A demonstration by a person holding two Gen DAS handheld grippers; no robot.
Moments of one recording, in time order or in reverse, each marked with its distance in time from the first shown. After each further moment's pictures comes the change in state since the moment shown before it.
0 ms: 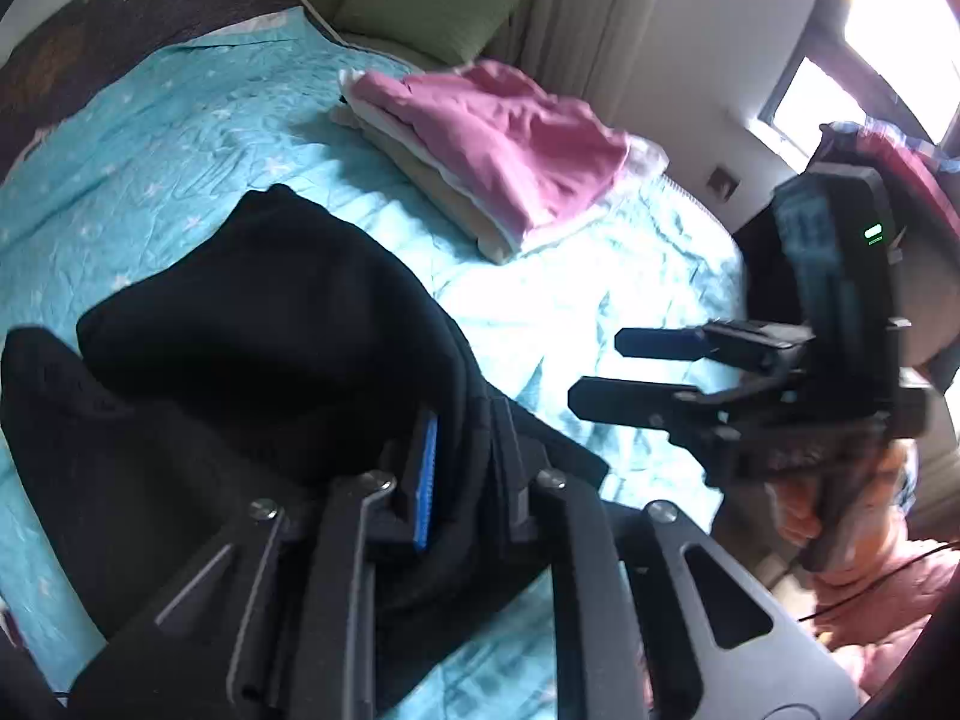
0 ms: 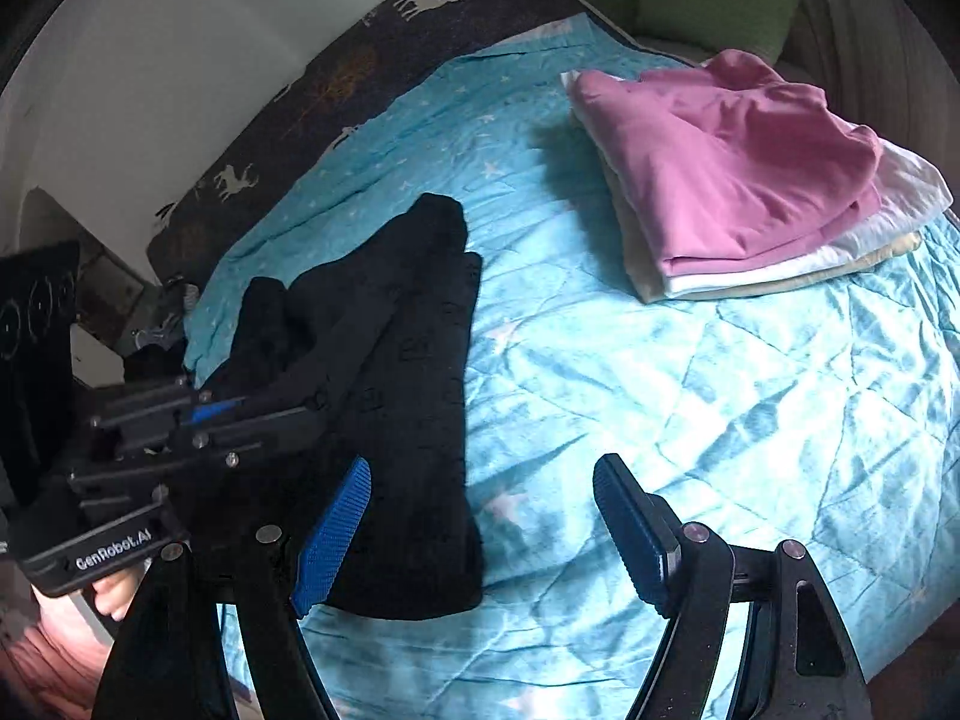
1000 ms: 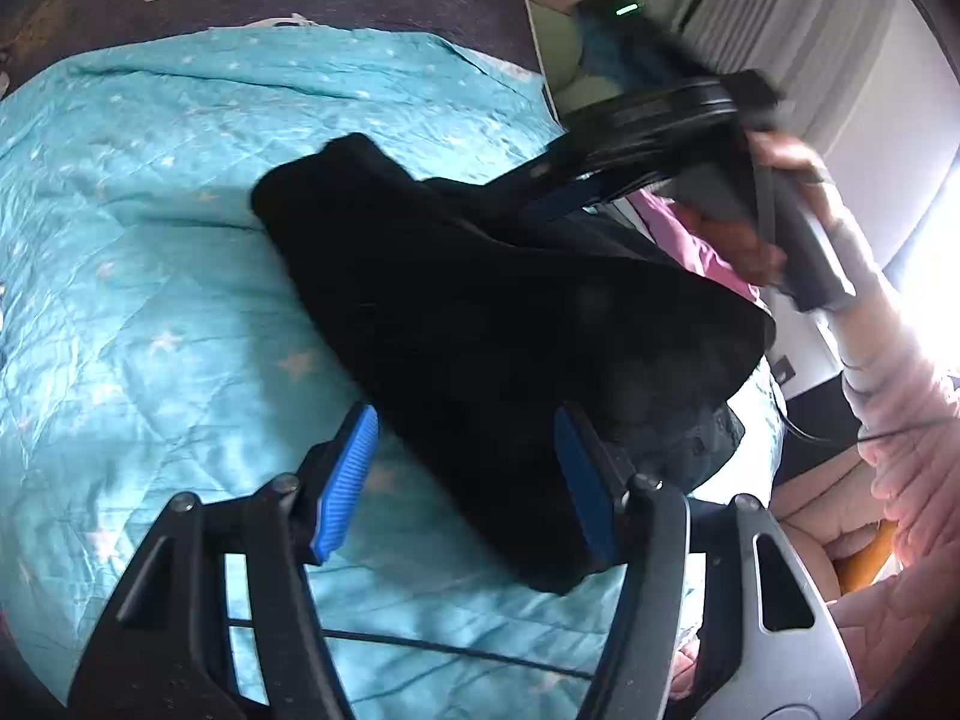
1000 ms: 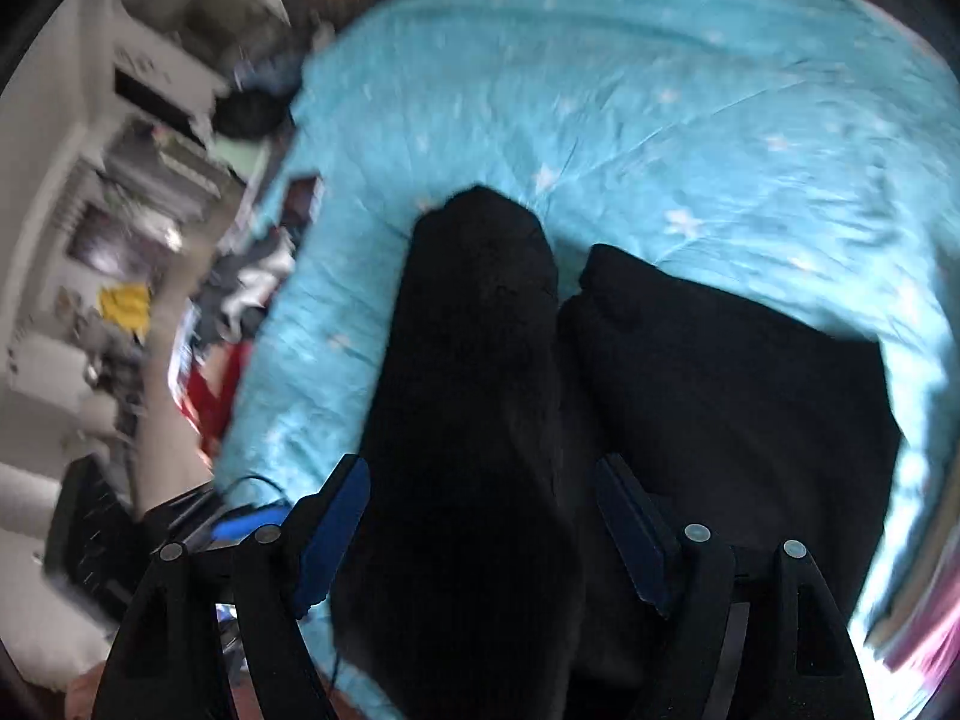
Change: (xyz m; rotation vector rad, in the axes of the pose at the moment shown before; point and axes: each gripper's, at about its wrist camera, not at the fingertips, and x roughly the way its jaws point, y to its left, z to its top) left arm -0.097 0.164 -0.160 -0.461 -0.256 0.101; right arm 0.192 0.259 0.127 -0.521 0.583 0.136
